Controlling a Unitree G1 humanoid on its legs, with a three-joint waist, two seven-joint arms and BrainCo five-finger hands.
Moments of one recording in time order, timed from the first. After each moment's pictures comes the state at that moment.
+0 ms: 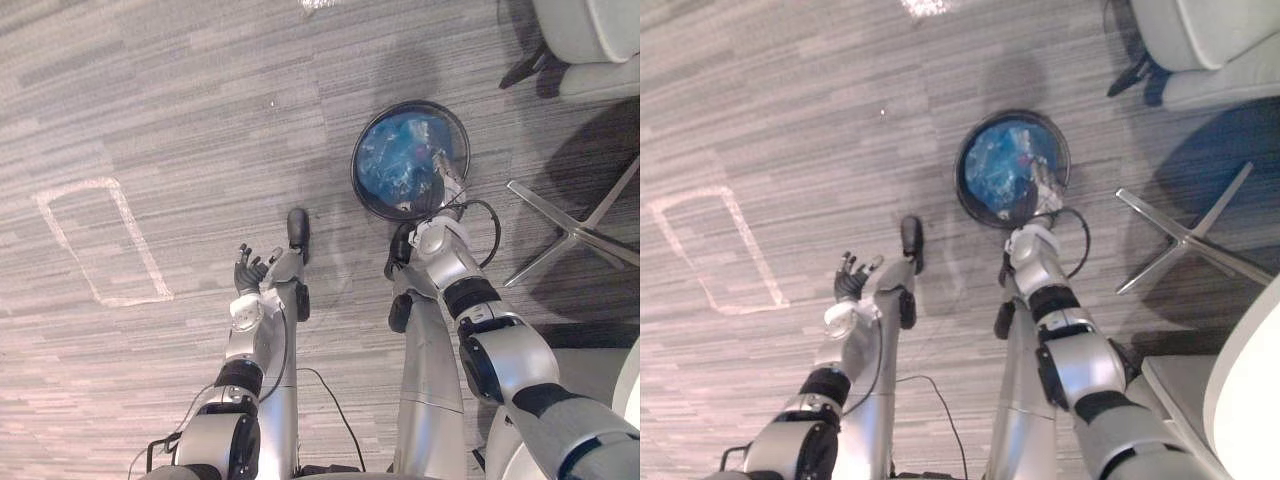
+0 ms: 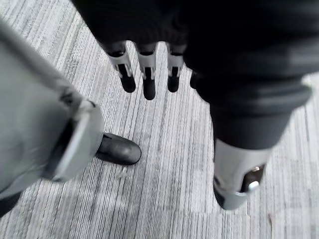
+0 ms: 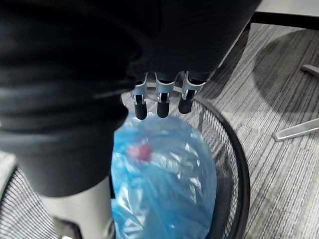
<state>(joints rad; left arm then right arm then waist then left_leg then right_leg) -0.51 -0.01 0.16 0.78 -0.31 -0.22 0.26 -0.97 -0.24 0.06 0.99 -0.62 0.10 -0.46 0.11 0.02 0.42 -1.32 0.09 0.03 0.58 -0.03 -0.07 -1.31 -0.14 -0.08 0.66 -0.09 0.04</state>
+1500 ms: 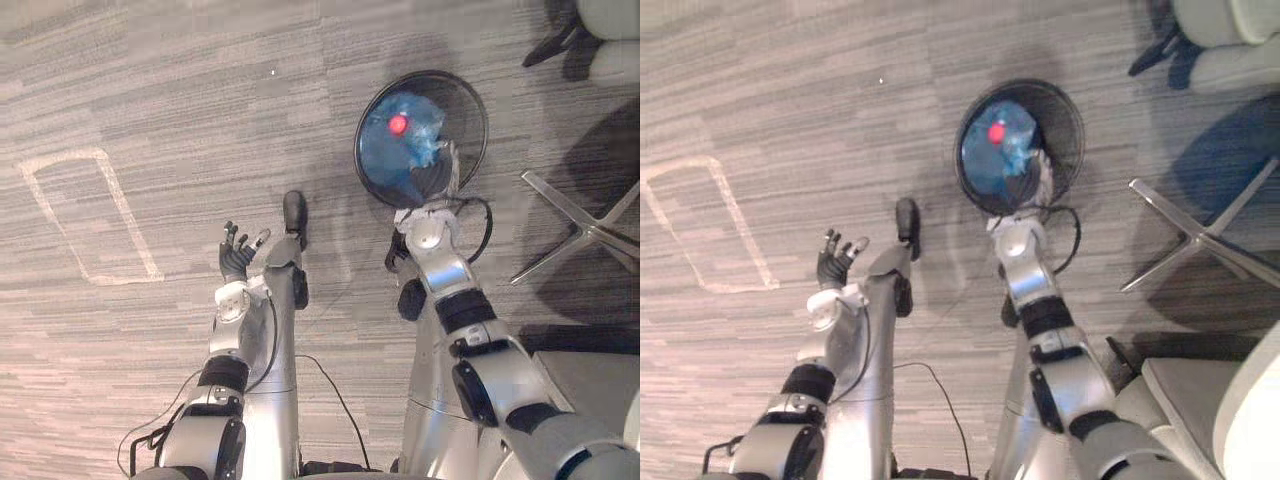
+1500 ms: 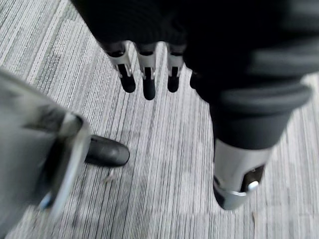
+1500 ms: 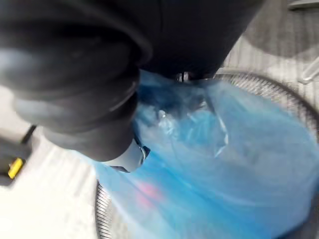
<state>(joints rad) -0.43 0.01 0.10 0.65 -0.31 -0.18 0.25 -0.70 -0.11 0.07 0.49 -0.26 0.03 -0.55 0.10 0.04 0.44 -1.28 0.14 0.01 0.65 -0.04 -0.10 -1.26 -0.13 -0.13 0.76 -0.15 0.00</state>
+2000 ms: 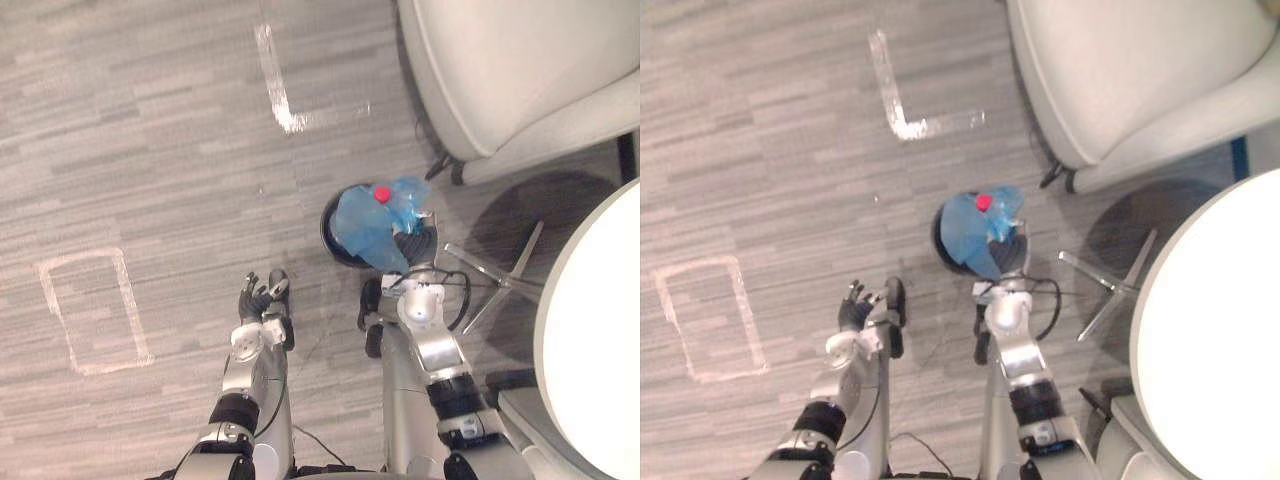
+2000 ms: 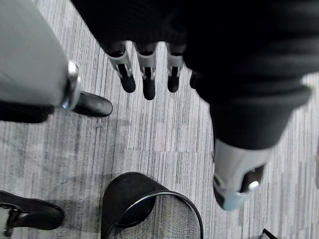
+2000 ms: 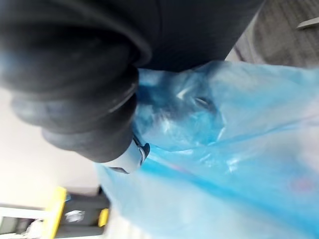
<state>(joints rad) -0.19 -0.03 0.10 0.72 -0.21 -0.12 0.23 -0.23 0.00 0.16 0.09 -0.22 -0.04 -0.42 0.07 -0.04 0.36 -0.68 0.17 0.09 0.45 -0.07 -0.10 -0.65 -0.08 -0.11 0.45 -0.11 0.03</state>
